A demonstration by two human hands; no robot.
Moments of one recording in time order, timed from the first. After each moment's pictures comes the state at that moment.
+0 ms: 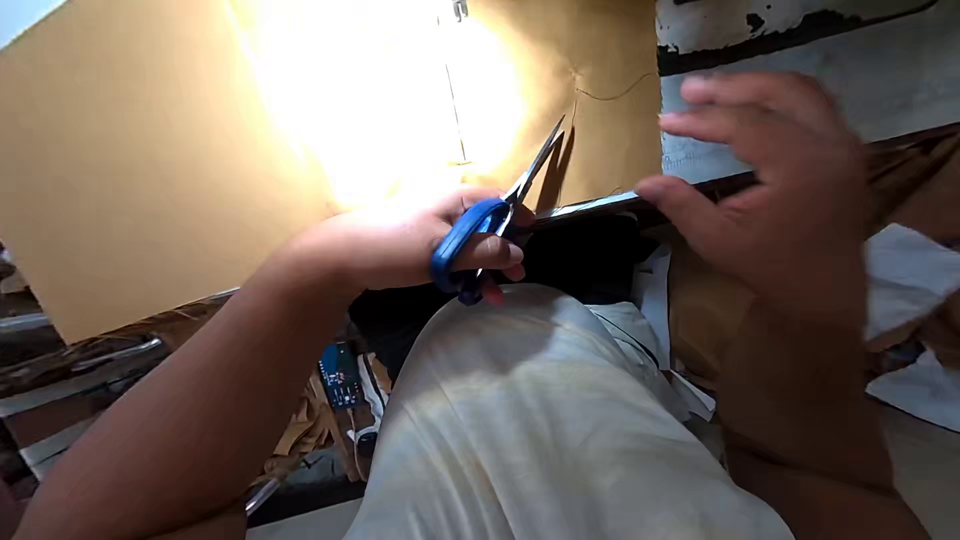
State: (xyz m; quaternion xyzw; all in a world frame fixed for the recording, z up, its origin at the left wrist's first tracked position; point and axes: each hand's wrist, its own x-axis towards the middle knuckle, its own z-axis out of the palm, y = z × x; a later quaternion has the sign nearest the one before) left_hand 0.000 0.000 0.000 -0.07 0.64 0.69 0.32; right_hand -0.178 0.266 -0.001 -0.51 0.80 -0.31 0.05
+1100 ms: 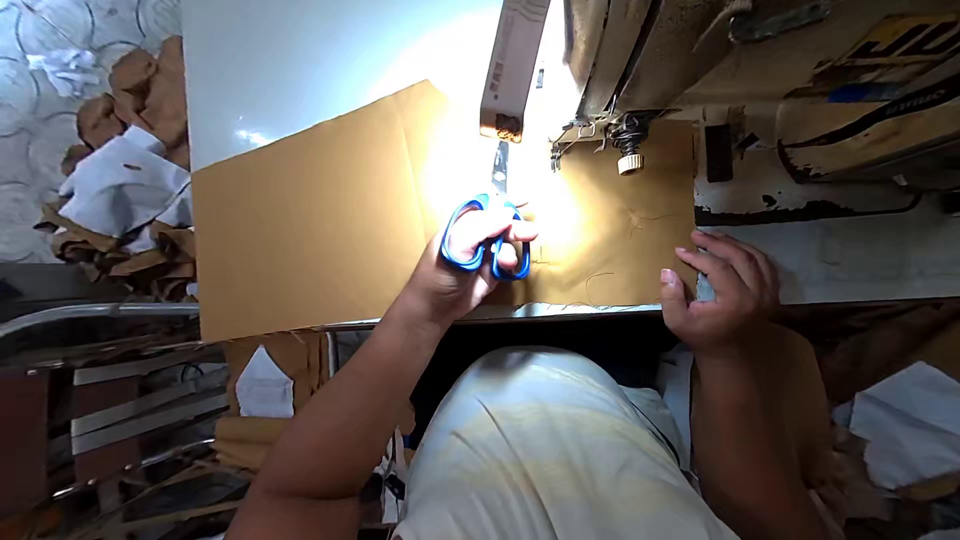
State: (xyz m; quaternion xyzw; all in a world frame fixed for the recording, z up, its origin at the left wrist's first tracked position) left_hand 0.011 -0.026 -0.018 -0.21 0.37 0.90 -0.11; right_hand -0.184 0.245 -0.091 -0.45 0.82 -0.30 -0.17
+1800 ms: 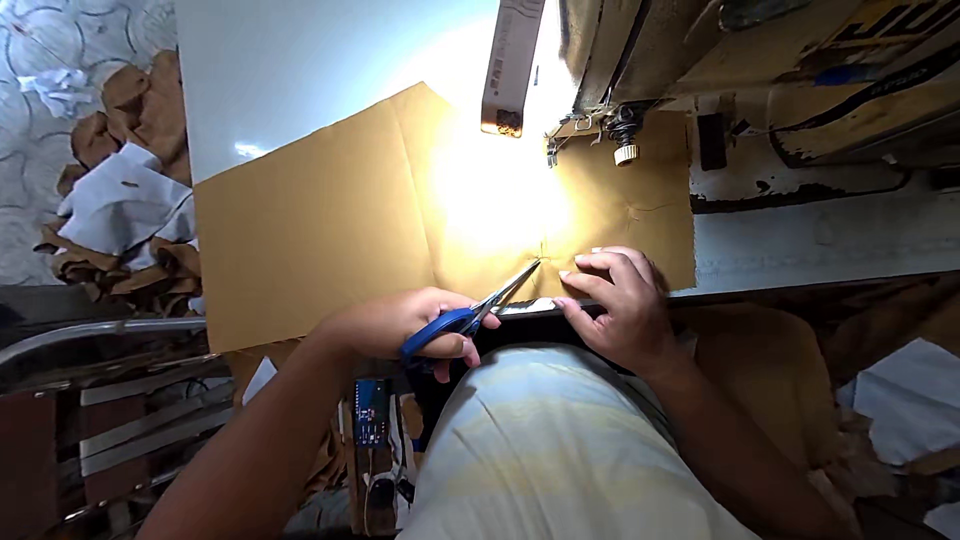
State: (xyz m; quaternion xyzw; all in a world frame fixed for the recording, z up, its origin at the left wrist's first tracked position) left_hand 0.084 -0.078 -0.009 -0.08 0.61 0.71 0.34; right_hand -0.104 0.182 -0.066 -0.53 0.77 -0.34 -0.01
